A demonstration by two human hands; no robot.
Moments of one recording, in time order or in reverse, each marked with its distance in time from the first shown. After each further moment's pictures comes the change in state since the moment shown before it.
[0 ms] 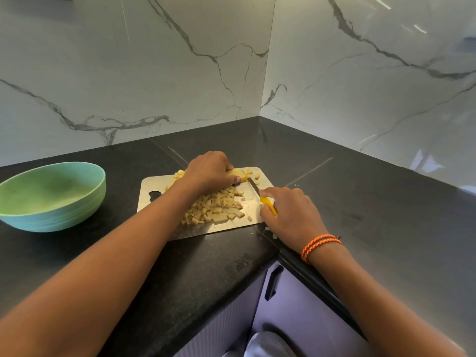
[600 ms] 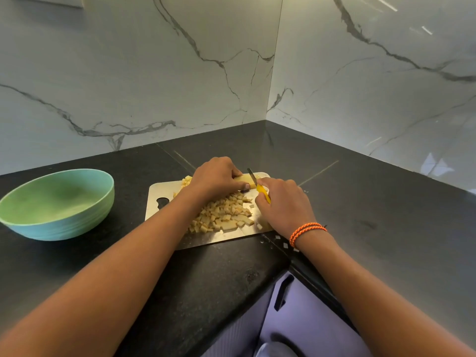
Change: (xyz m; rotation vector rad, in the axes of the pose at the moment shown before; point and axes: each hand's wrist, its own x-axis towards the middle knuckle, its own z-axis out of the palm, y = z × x) left_hand 0.000 -0.003 0.000 -0.098 0.007 0.010; right_hand 0.040 -0.017 0.019 -0.019 0.106 -0.012
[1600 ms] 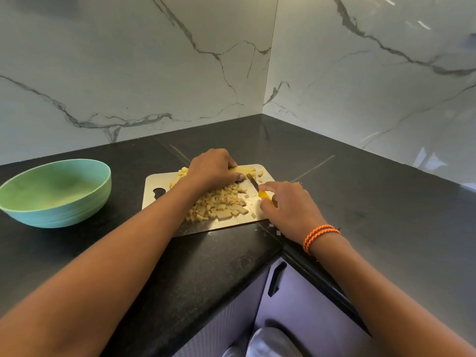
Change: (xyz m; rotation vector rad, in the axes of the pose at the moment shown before) left_hand -0.001 0.002 0.003 0.075 0.049 0.004; right_hand -0.030 0.013 -0.019 0.074 -0.130 0.007
